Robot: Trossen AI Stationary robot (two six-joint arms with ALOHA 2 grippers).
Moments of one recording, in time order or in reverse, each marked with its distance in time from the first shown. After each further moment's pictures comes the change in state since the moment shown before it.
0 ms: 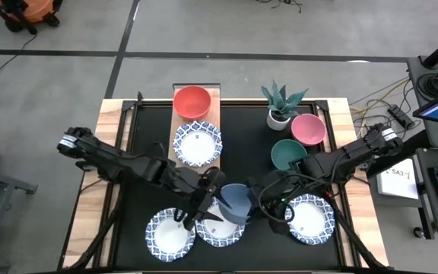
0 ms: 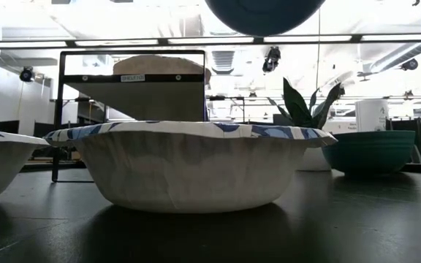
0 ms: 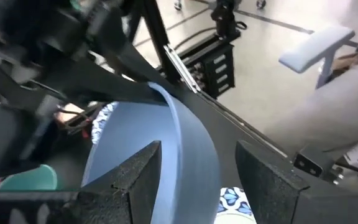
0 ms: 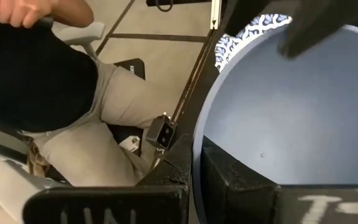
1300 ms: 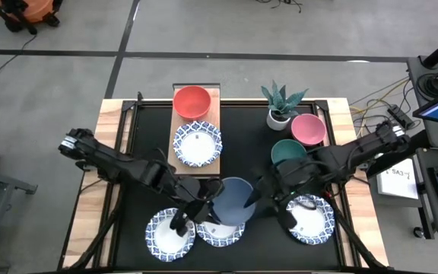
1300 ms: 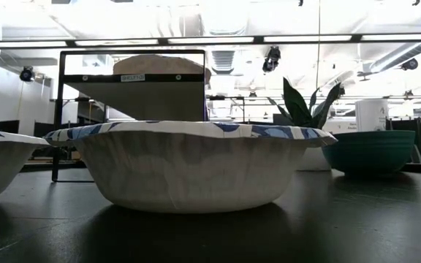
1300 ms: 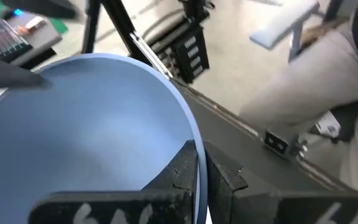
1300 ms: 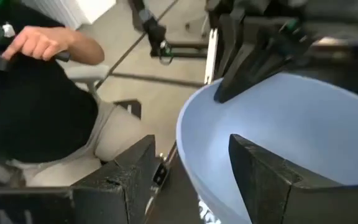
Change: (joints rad) left arm -0.044 0.017 0.094 -0.188 0.026 0.071; right arm -0.011 -0.108 0.000 0.080 0.062 -0.050
